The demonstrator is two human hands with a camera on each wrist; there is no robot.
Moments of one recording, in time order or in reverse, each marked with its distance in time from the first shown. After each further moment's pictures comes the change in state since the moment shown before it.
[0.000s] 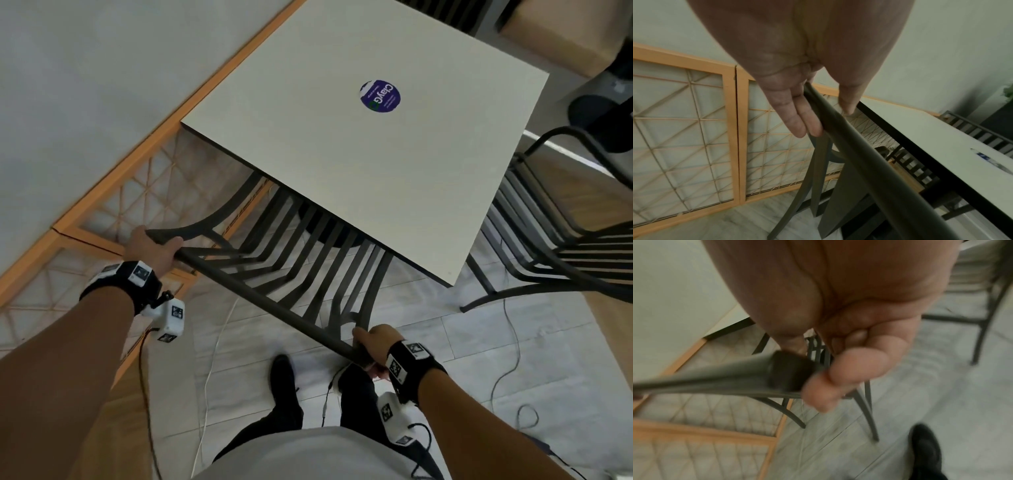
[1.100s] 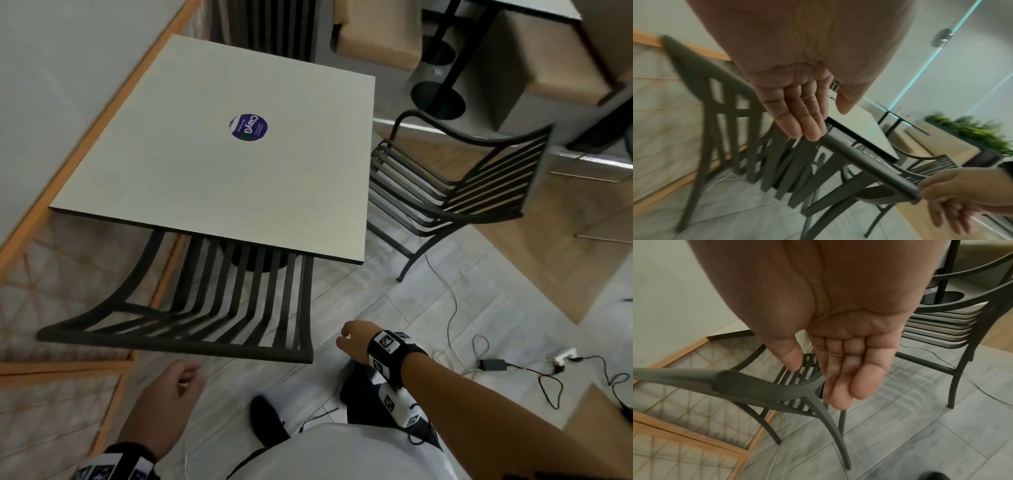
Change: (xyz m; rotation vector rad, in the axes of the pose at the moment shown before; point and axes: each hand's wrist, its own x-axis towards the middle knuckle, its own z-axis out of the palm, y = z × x) left_hand -0.216 -0.014 0.037 0.312 -0.523 0.504; right_hand -0.017 0.075 -0.038 -0.429 0.251 -0.187
